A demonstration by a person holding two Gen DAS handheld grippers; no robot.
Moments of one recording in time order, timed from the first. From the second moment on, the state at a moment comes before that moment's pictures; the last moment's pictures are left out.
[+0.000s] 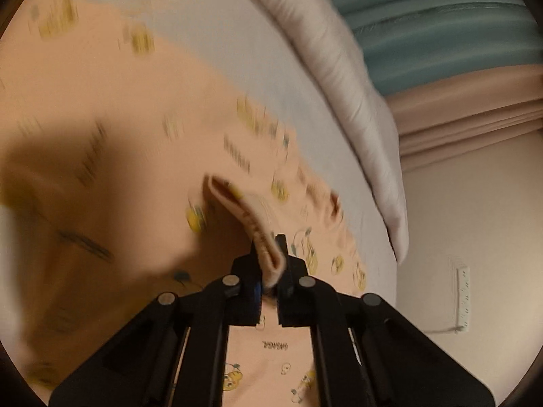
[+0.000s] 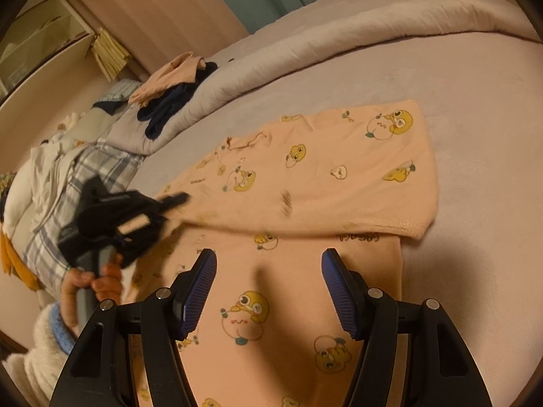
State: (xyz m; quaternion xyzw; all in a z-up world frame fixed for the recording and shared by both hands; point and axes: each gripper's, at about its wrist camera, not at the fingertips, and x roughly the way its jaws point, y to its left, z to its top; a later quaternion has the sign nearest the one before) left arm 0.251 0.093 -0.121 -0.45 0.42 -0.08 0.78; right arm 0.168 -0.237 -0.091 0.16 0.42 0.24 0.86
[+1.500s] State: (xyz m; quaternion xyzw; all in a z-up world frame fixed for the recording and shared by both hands) left arm 0.031 0.361 -0.139 -0.61 0.26 0.14 0.73; right arm 0.133 -0.157 -0.075 0.07 0.44 0.23 0.86
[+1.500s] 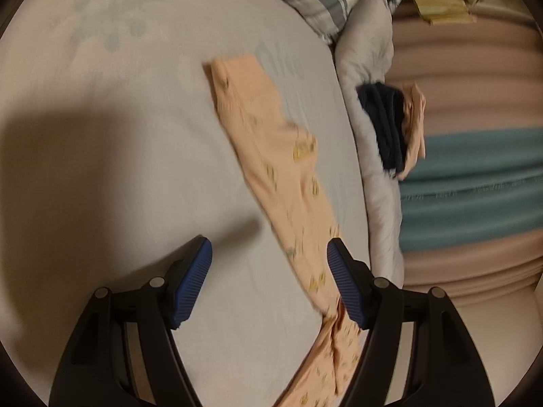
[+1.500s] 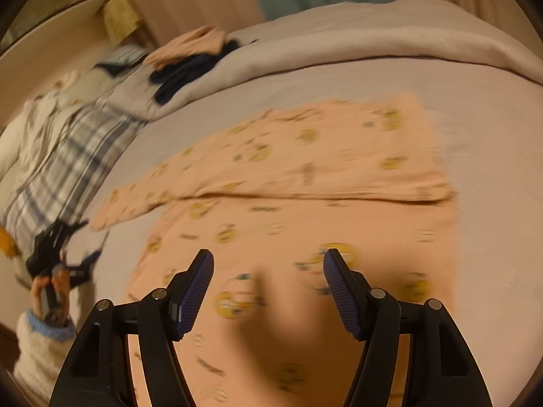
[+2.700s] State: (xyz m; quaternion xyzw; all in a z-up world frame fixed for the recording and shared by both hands) left arm 0.086 0.388 -0.073 -0.52 0.22 0.15 0.81; right arm 0.210 0.027 -0.119 -0.12 0.44 0.27 0.85
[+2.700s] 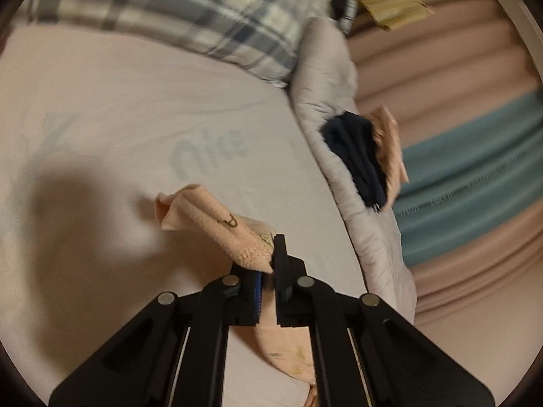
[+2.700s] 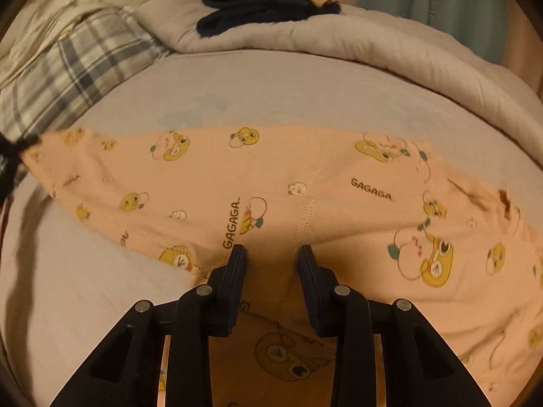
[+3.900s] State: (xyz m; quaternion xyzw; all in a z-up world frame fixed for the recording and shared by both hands) left arm 0.215 -0.070 -0.080 -0.11 0.47 -0.22 0.85; right arm 0.187 -0.270 -0.092 0.24 0.43 0.13 0.86
